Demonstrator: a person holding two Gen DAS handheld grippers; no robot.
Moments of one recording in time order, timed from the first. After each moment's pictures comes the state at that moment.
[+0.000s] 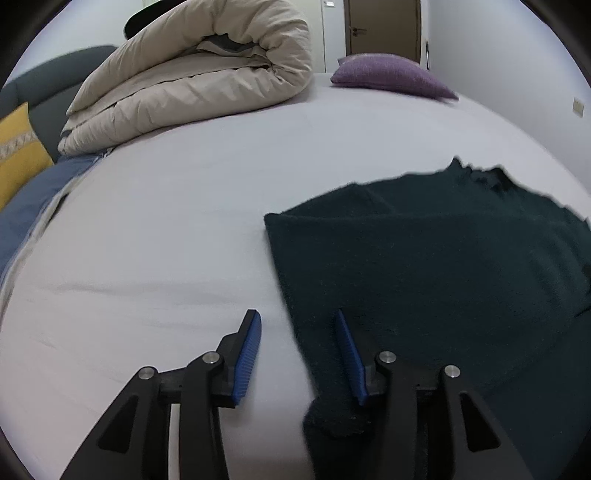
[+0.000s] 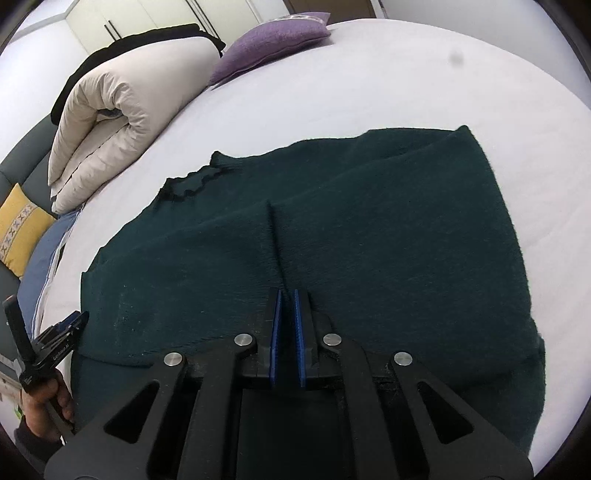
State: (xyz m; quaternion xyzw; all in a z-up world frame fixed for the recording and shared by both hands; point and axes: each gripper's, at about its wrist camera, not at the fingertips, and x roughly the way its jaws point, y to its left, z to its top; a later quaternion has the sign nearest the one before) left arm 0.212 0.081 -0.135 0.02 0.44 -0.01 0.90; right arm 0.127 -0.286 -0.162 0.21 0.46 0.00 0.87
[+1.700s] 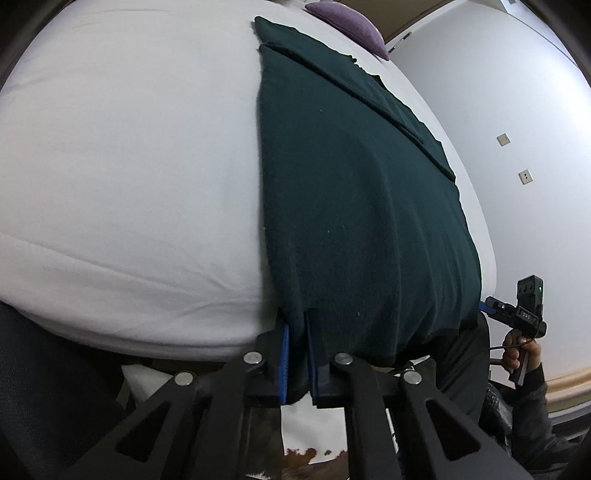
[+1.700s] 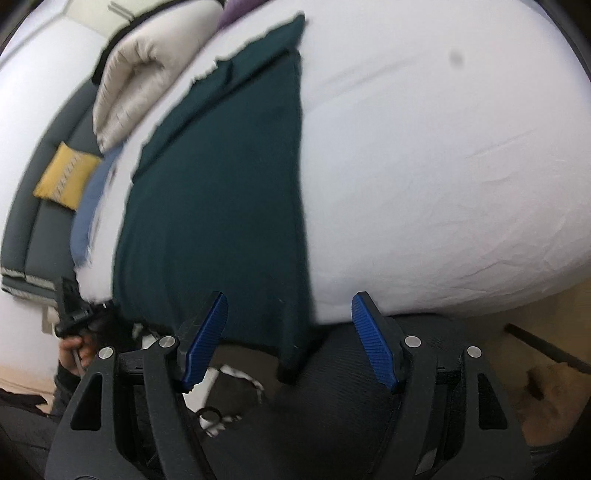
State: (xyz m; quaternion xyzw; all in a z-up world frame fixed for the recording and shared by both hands) left arm -0.089 0.120 -0.154 -0.21 0.57 -0.20 0.77; right arm -0.216 -0.398 -0.153 0.25 0.57 0.10 0.78
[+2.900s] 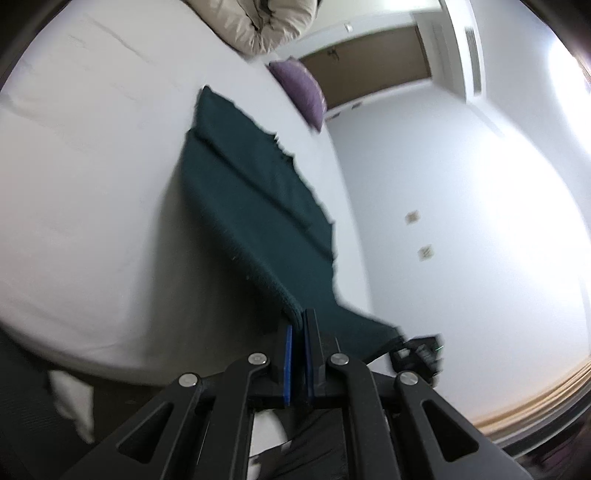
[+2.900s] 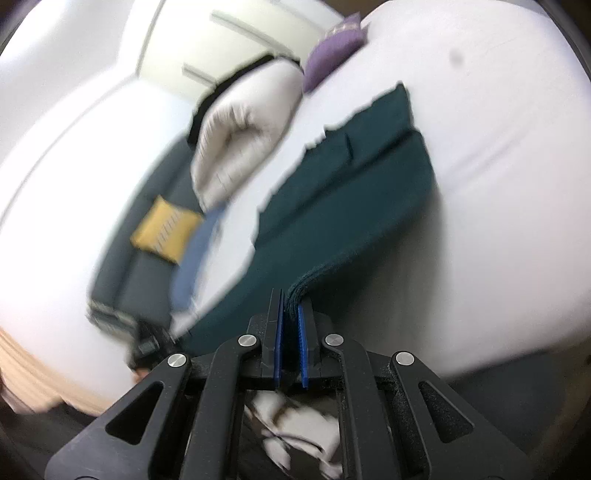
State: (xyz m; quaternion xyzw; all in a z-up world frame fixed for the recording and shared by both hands) left arm -0.065 0.153 -0.066 -0.44 0.44 -0.29 0.73; right arm -0.212 -0.397 -0.065 0.41 0.37 0.22 0.80
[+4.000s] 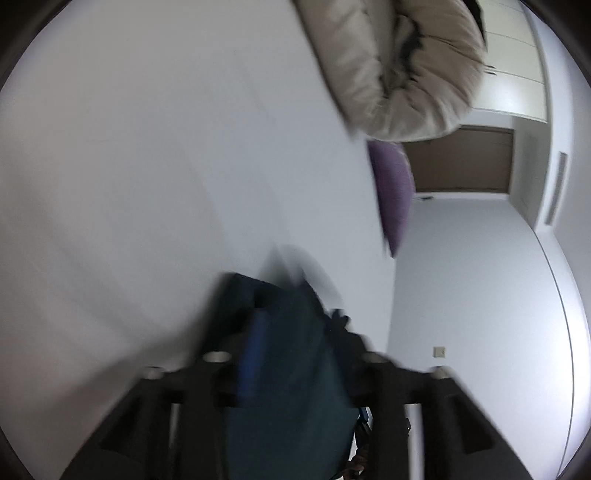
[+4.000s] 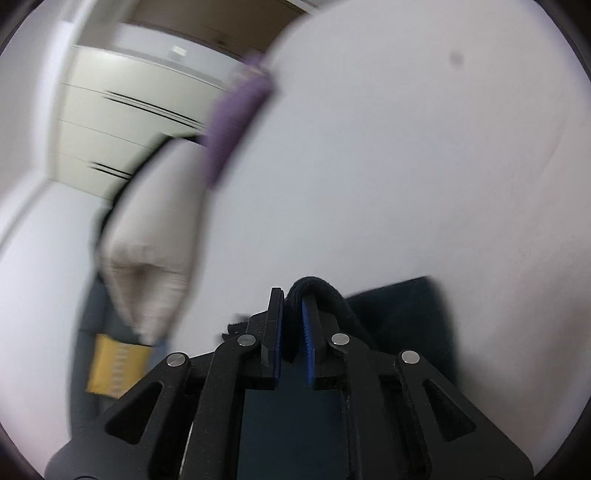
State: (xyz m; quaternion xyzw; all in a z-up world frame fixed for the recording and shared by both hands) left arm 0.297 0.171 -0.168 -0.56 0.44 -0.12 0.69; right arm 0.239 -0.460 -0.149 0.49 0.39 0.01 0.78
